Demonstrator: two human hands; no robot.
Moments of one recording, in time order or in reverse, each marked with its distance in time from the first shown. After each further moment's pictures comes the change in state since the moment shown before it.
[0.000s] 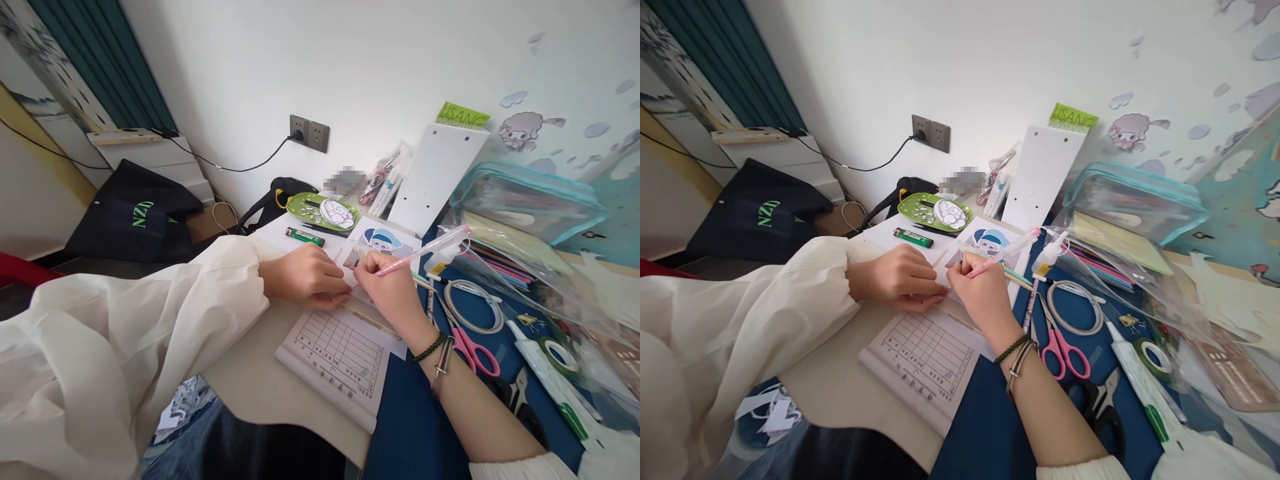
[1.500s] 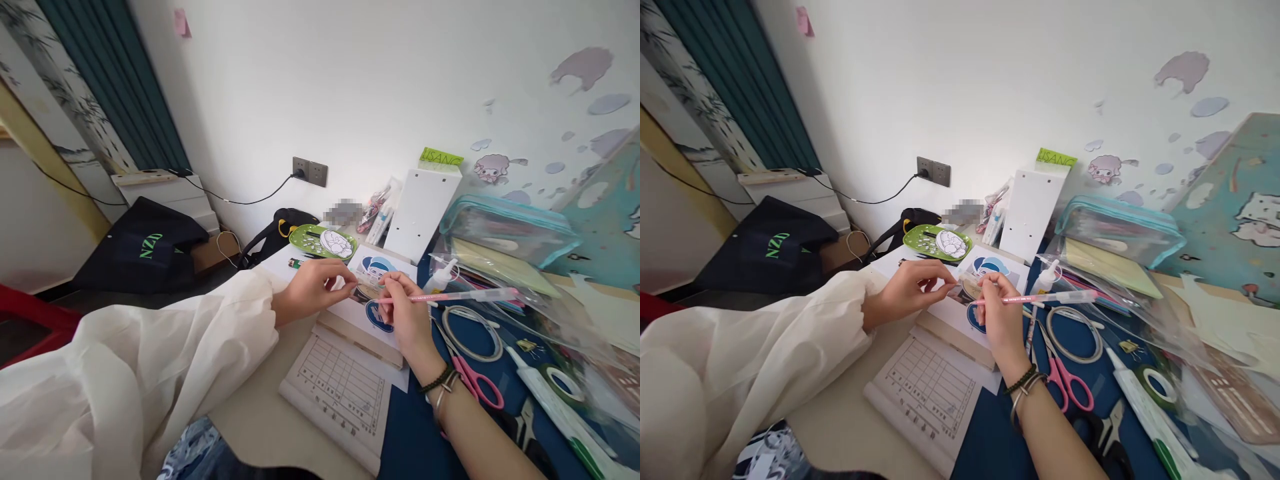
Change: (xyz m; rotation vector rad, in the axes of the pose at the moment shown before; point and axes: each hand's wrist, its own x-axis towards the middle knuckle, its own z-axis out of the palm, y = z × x) left_hand 0.017 0.003 -0.005 -0.330 0.384 -0.479; right_hand -0.002 0.012 -0.006 0.646 0.145 0.189
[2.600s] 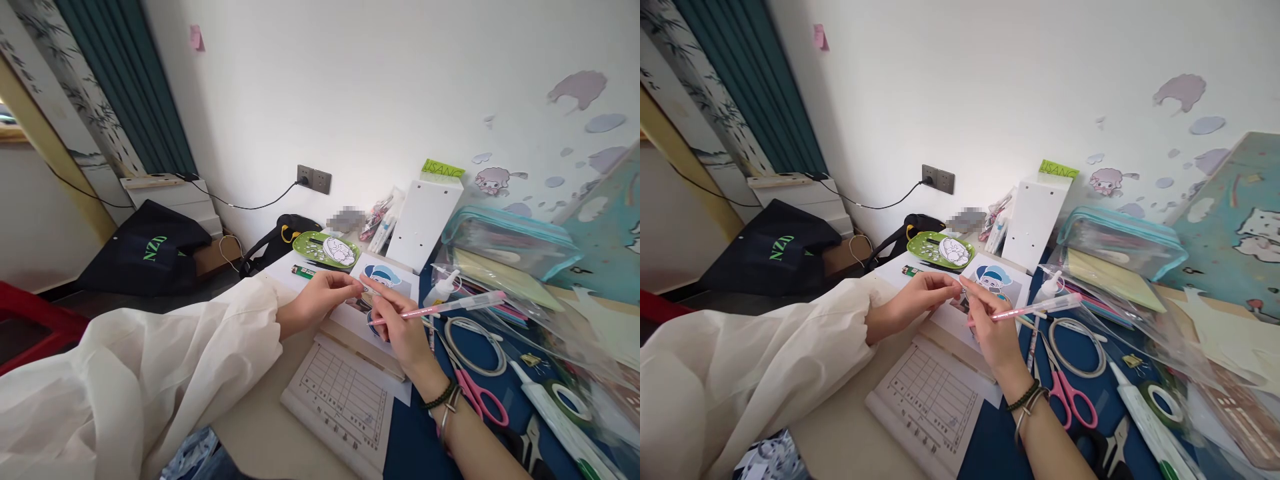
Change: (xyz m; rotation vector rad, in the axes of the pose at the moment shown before) left_hand 0.005 0.019 0.008 -0.716 0.008 -0.590; right_hand -0.004 -0.006 0.002 -0.143 -0.208 -0.069
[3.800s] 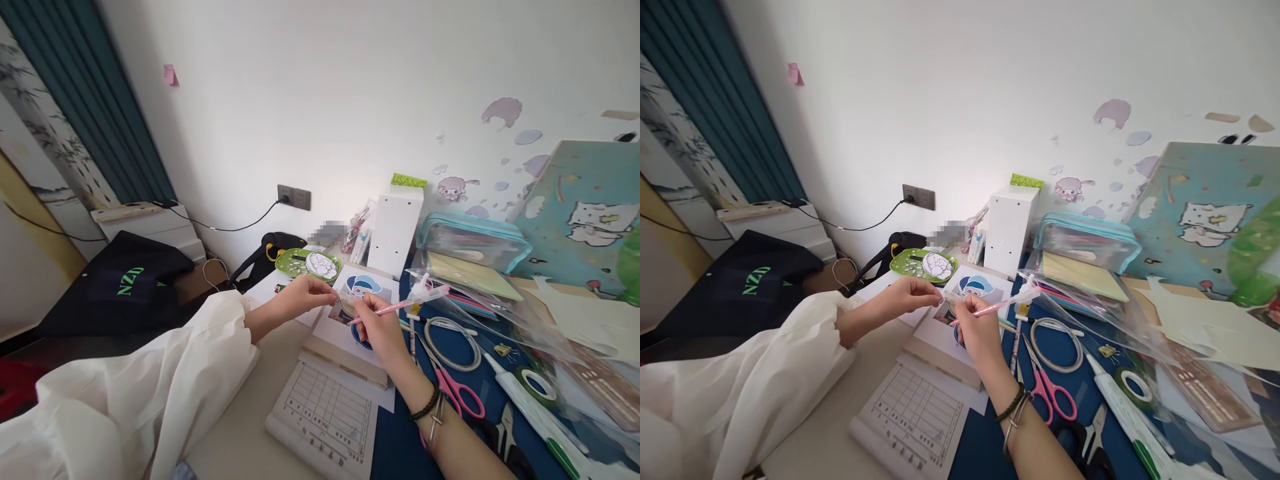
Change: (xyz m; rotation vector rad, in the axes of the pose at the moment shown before) left_hand 0.026 0.008 -0.028 0.500 -0.093 -0.065; right_hand 0.014 0.012 0.005 0.001 0.162 0.171
